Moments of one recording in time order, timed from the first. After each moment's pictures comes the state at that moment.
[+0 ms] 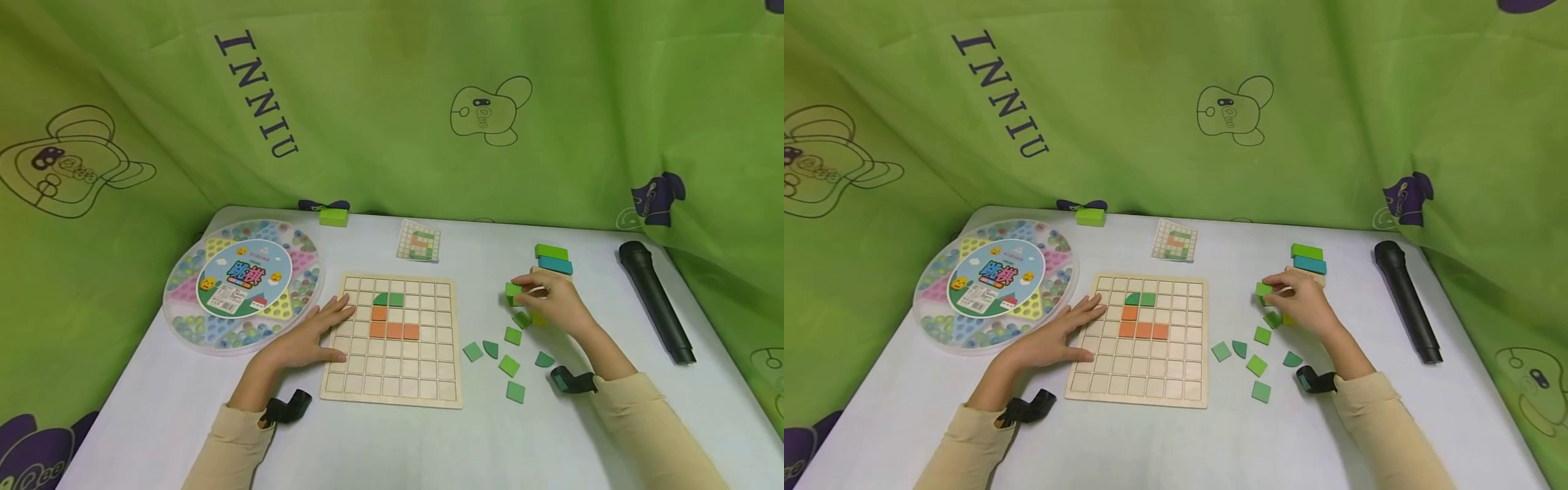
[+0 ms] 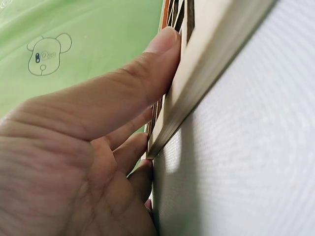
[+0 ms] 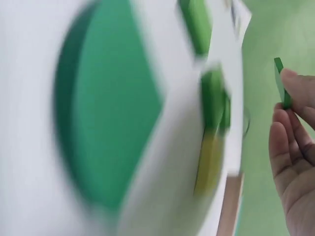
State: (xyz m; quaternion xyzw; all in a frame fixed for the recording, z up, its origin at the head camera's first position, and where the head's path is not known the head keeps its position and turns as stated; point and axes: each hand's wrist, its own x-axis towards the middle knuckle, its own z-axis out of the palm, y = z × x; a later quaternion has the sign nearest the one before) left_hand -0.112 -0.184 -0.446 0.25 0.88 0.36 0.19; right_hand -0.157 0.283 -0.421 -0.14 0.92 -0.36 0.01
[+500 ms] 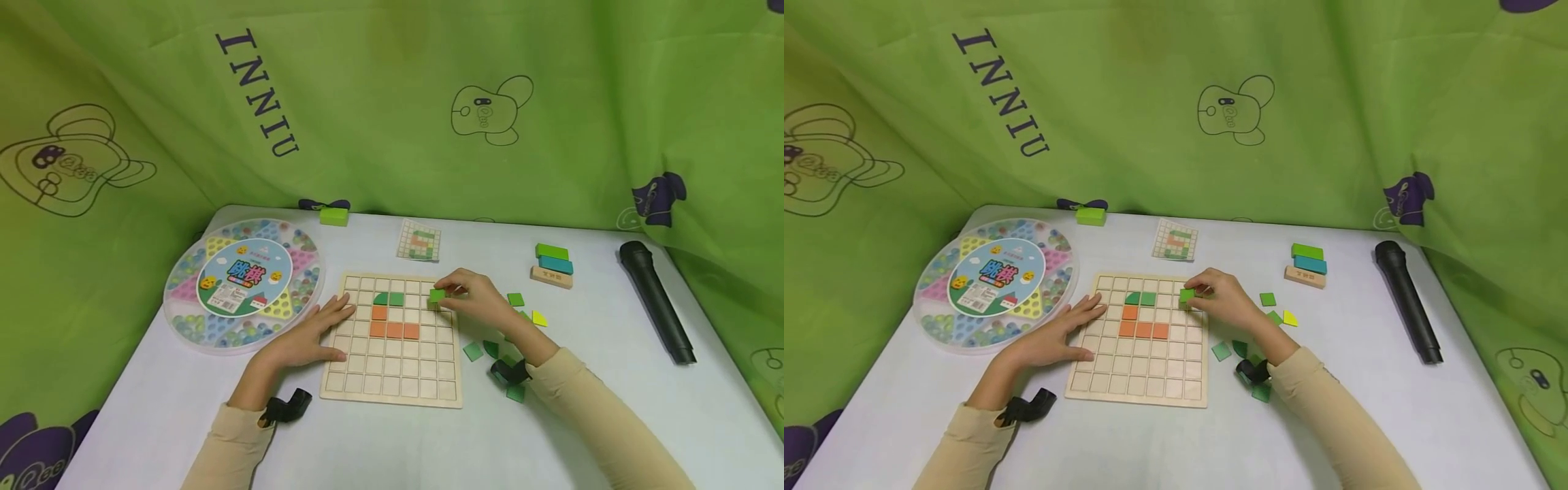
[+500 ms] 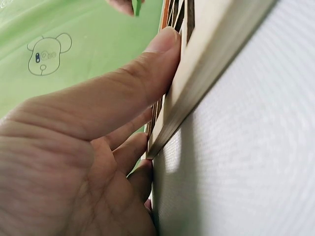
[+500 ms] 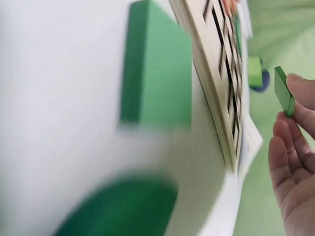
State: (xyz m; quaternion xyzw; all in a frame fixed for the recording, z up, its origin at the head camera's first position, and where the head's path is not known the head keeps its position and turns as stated) left_hand -0.112 -0.184 -0.446 0.25 0.88 0.36 0.19; right_hand -0.169 0.167 -0.421 -0.23 0.89 -0.39 0.08
